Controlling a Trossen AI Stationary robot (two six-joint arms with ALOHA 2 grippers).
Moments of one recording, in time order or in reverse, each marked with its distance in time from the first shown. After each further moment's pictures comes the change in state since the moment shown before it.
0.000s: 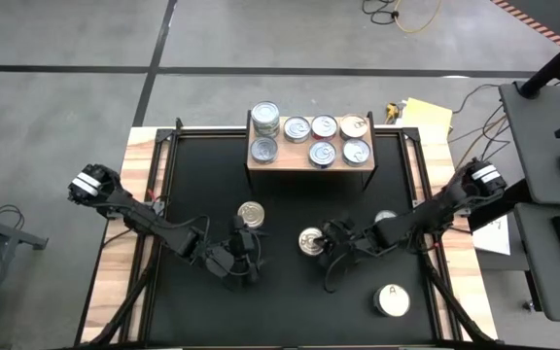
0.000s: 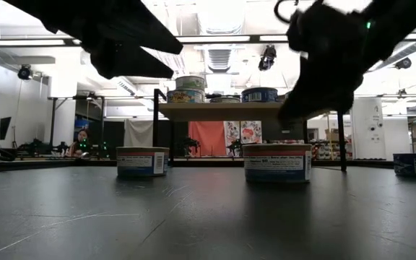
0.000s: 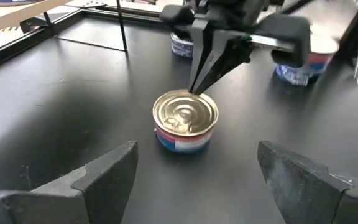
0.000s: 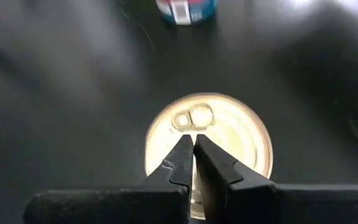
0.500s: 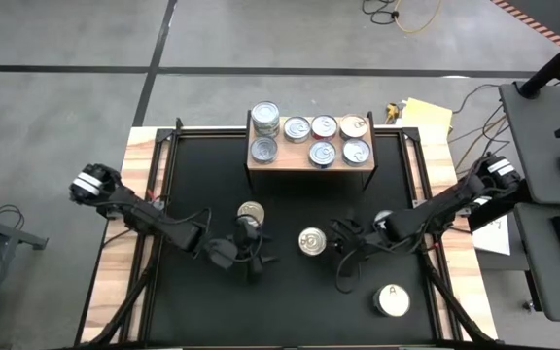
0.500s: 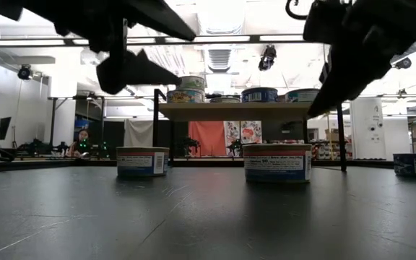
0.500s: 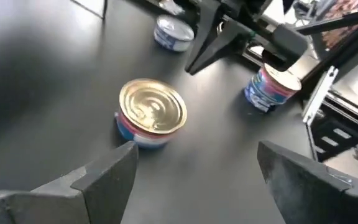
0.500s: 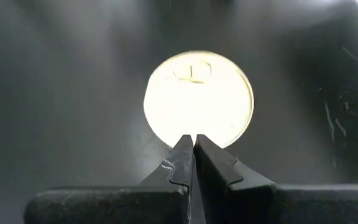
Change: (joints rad) left arm 0.057 0.007 0.000 0.056 0.177 -0.291; right arm 0.005 -0.144 0.001 -0.235 -0.138 -0.173
